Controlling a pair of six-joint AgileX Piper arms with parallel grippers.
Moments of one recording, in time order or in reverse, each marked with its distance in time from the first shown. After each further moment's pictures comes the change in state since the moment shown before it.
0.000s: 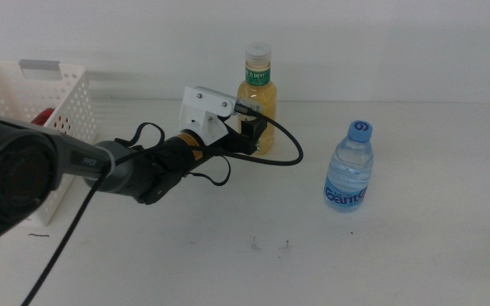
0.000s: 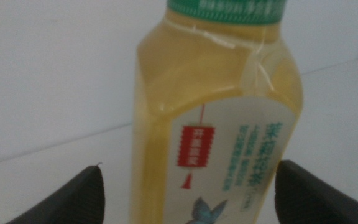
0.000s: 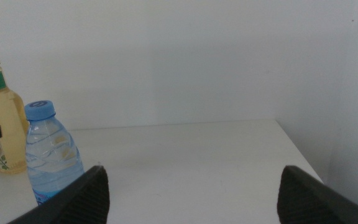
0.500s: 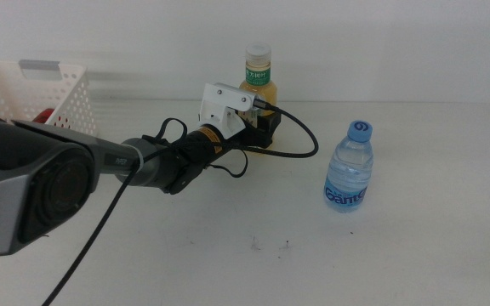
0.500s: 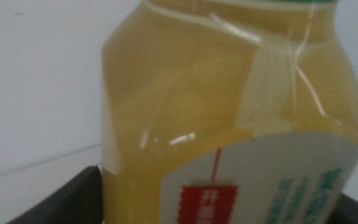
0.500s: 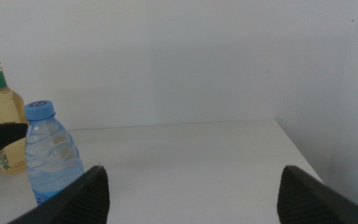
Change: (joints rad) left arm -0.034 0.120 -0.200 -0.020 0.078 -0.017; right arm 0.000 0.000 0.000 0.000 0.000 0.000
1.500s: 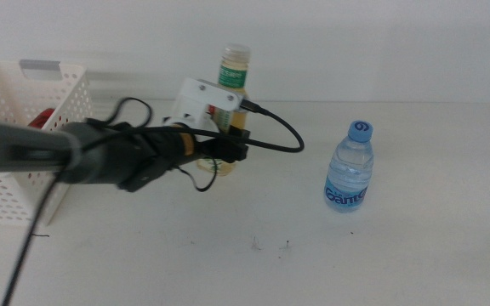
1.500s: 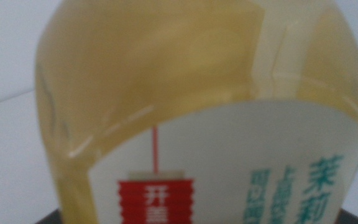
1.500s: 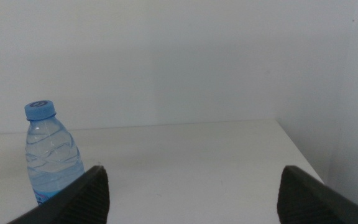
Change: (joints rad) left arm 0.000 -0.367 0.304 0.089 0.358 -0.012; right arm 0.000 0.000 0.000 0.000 0.000 0.000
